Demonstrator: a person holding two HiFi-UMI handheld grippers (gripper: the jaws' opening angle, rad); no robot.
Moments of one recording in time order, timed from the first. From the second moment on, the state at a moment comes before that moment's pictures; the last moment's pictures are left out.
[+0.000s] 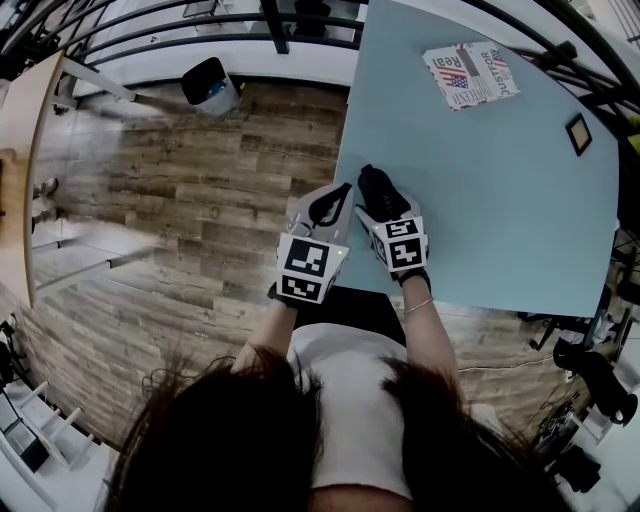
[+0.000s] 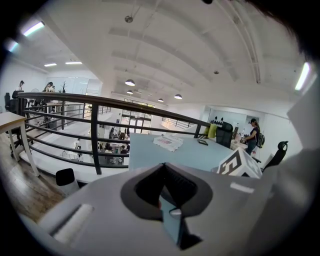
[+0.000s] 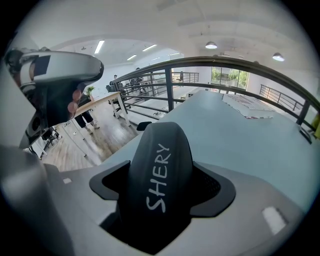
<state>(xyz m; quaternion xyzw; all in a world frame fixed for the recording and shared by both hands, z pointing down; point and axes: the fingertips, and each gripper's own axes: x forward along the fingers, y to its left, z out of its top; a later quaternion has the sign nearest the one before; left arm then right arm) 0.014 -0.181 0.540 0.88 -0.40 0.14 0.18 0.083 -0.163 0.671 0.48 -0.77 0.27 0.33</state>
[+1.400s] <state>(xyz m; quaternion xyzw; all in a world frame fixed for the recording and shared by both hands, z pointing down) 0.007 -0.188 0.475 0.88 -0.44 0.11 0.12 0.131 -0.178 0.542 0.54 -0.79 0.19 0.23</state>
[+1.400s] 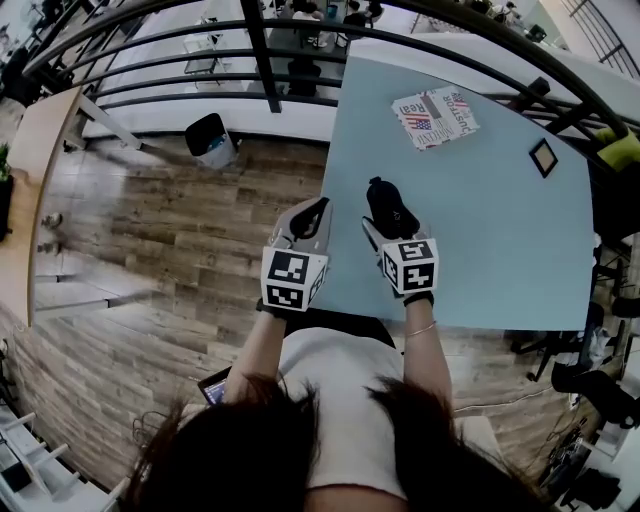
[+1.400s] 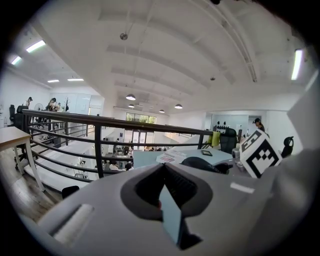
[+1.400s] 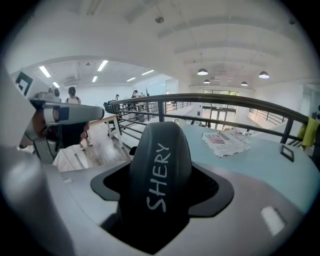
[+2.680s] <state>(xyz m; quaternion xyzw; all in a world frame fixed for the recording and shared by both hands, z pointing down) -0.002 -0.200 0.410 0.90 -0.43 0.07 0.07 0.195 -0.153 0.397 0.60 -0.79 0.06 0.06</state>
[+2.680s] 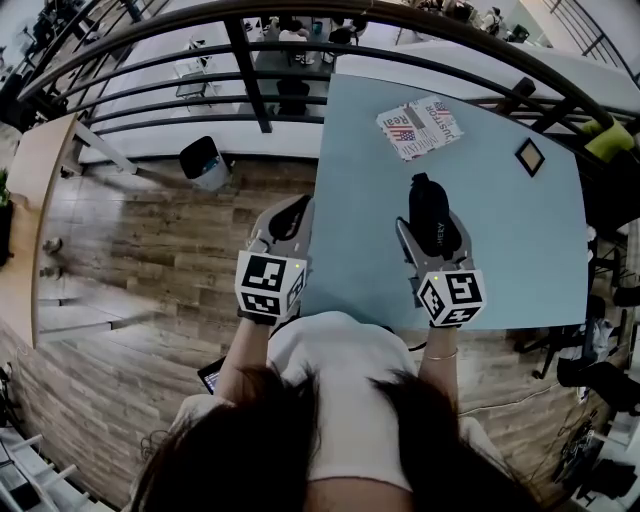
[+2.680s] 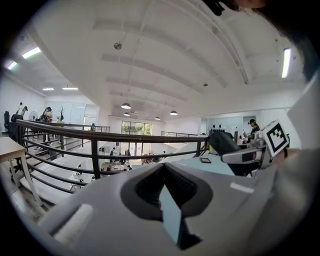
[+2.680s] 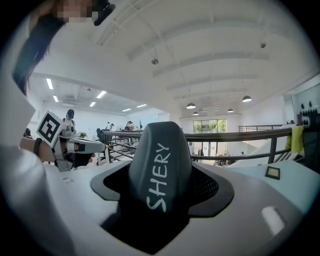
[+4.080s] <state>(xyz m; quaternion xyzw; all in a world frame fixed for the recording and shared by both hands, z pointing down) -0.013 -0.195 0.405 0.89 -0.45 0.08 0.07 0.192 -0.145 0.397 0.59 -0.80 0.08 0.06</state>
